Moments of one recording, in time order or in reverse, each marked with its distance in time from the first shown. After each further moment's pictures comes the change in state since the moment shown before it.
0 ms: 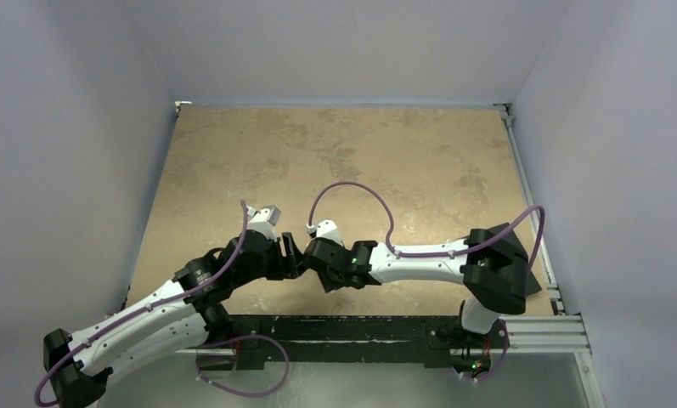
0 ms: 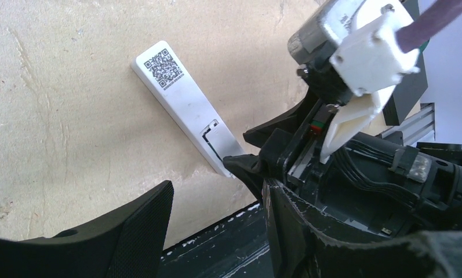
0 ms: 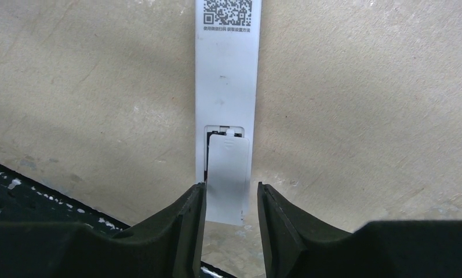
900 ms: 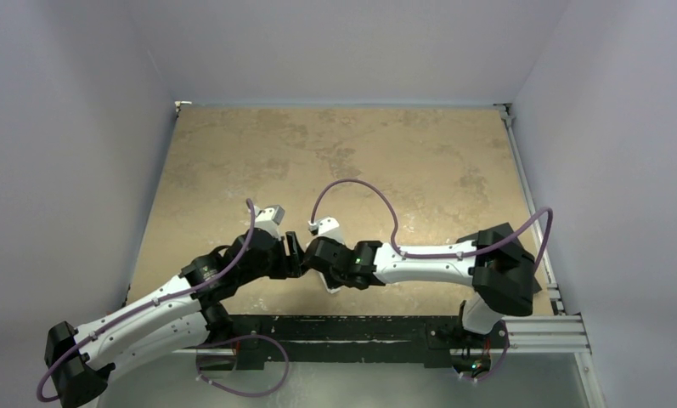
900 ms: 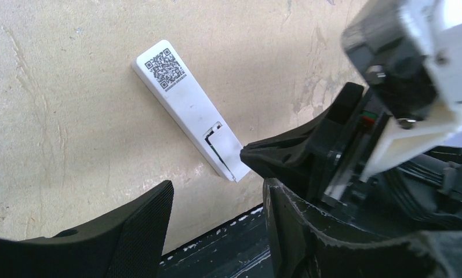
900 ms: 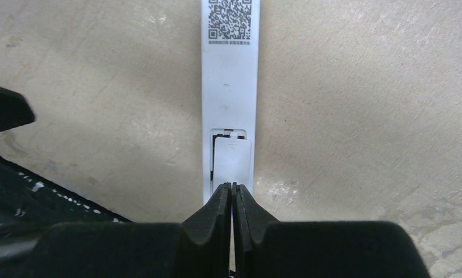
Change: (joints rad) left arm 0.000 0.058 0.000 0.032 0.000 0.000; right arm 0.006 -0.064 -0.006 0.010 0.023 0.022
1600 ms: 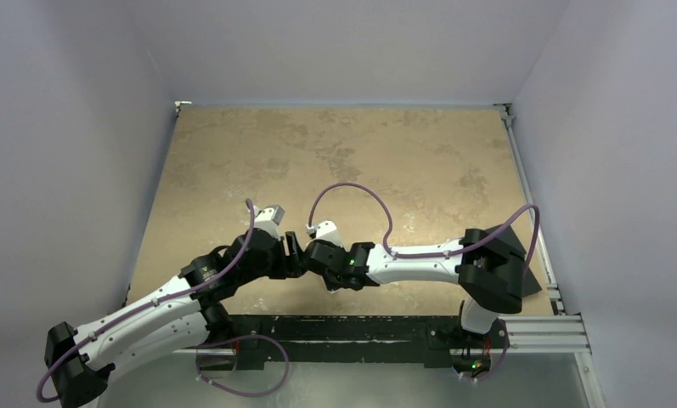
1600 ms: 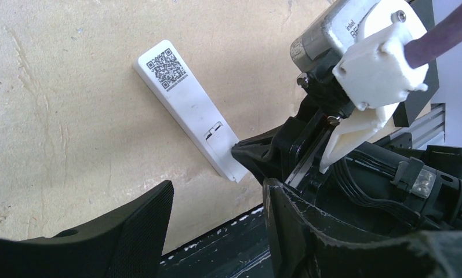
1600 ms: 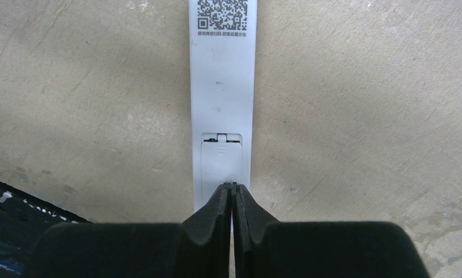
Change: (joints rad) left arm 0.000 -0.004 0.000 -0.001 0.000 0.001; right arm 0.000 0.074 0.001 0.005 0.006 -0.005
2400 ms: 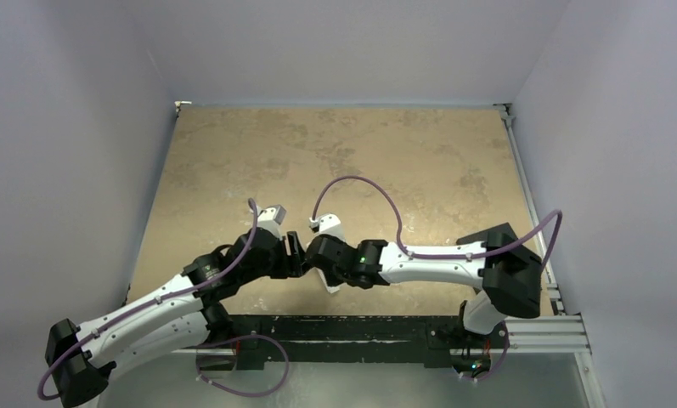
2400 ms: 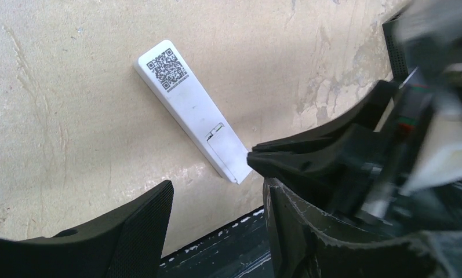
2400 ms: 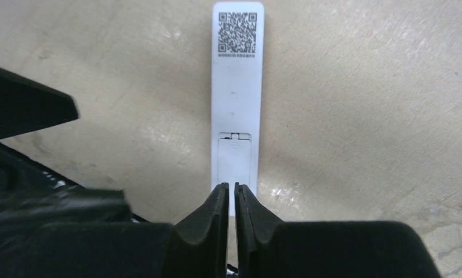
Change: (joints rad) left arm 0.000 0.020 0.000 0.008 -0.003 0.001; right arm 0.000 -0.075 0.000 0.002 0.005 -0.002
